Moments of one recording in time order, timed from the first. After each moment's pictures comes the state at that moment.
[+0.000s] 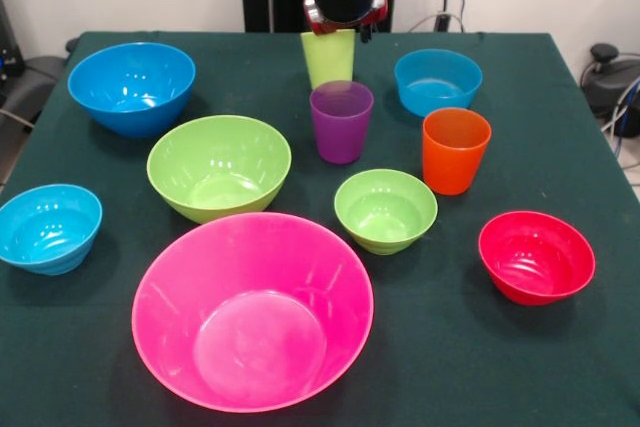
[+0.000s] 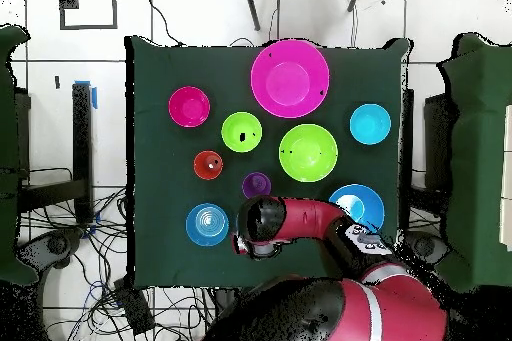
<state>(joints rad) -0.48 -0.46 0.20 1.90 -0.34 0.72 1.58</state>
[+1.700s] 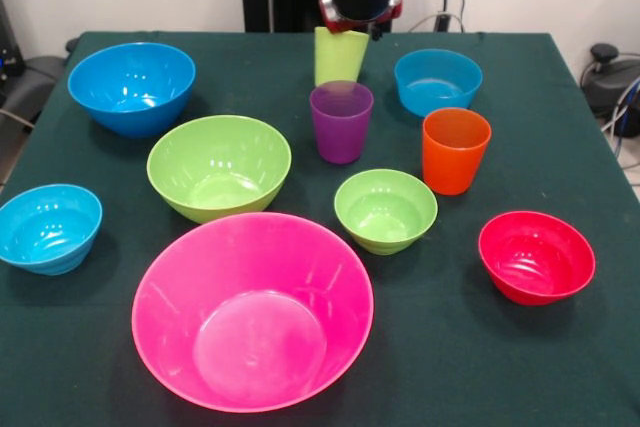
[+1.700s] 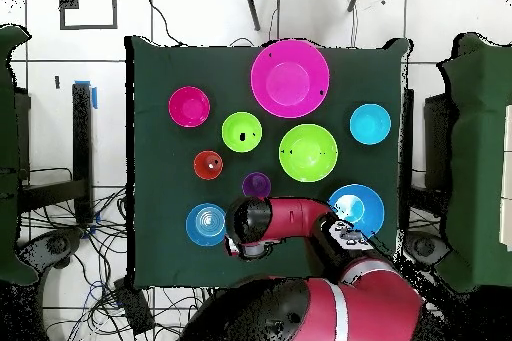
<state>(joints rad) -0.41 -0.46 0.18 1.90 -0.34 0.72 1.58</state>
